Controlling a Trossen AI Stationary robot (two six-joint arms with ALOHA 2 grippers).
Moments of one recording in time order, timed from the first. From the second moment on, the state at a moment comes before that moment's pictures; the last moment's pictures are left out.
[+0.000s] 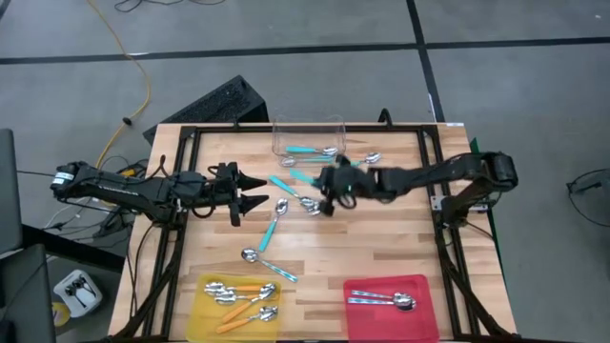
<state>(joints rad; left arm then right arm) -0.10 0.85 0.58 0.17 -0.28 -0.40 -0.07 1.54 1.01 -0.01 0.31 0.10</state>
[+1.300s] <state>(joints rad) -0.10 0.85 0.58 0.12 -0.28 -0.32 -0.59 2.02 1.57 -0.41 -0.22 -0.25</state>
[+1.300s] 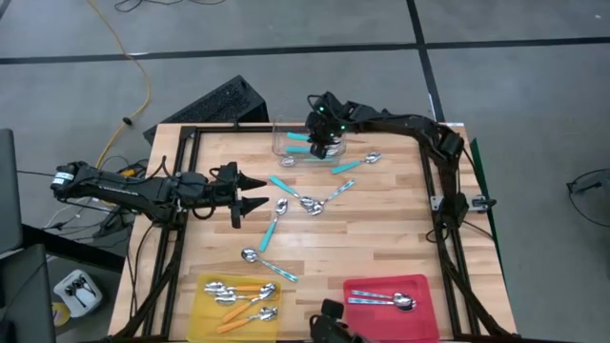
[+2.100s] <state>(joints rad) -0.10 0.85 0.58 0.12 -0.28 -0.33 -0.59 1.93 1.71 -0.59 -0.21 -0.28</state>
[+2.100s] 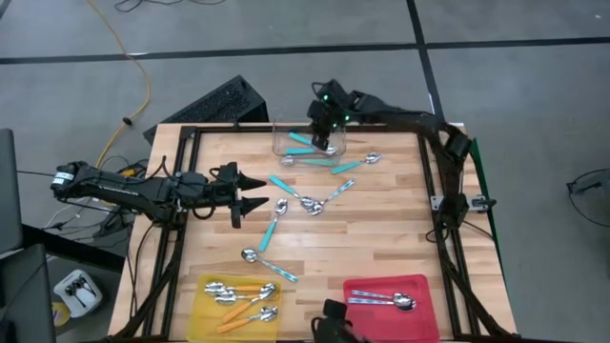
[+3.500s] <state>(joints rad) -0.35 0.93 0.58 0.04 -0.24 -0.59 -0.30 0.79 1.59 -1.33 -0.10 0.15</state>
